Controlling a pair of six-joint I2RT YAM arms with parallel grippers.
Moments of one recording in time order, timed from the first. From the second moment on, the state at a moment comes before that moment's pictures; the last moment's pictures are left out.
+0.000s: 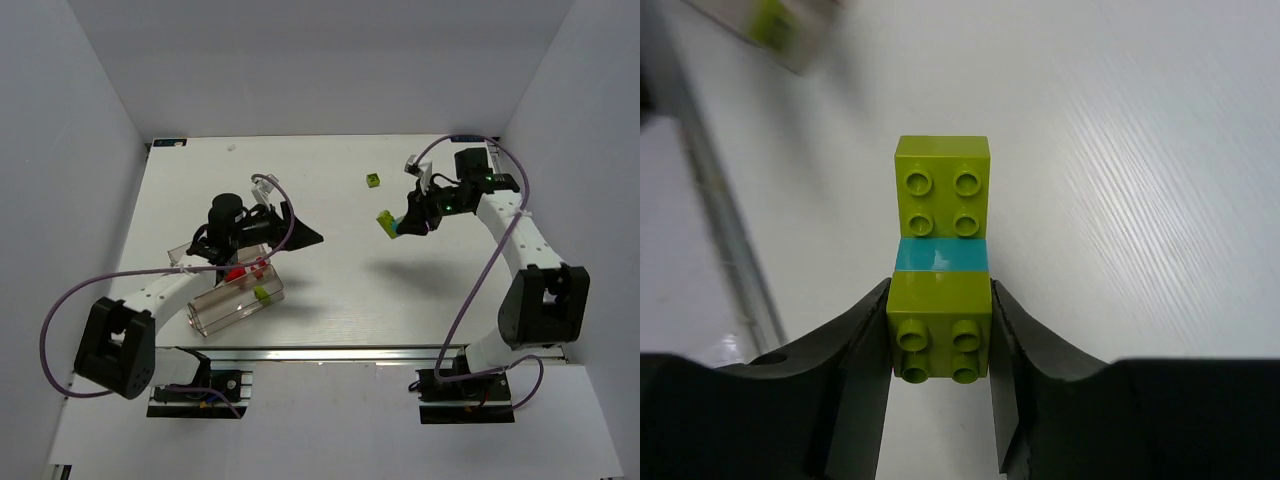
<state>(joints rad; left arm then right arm) -0.40 1.28 0.75 0.25 0.74 -0.62 0.11 1.57 1.31 -0.86 -0.77 -0.64</state>
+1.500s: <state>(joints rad) -0.63 1.73 1.24 -0.19 0.55 -0.73 0.35 1.35 1.11 -0.61 -0.80 -0.68</state>
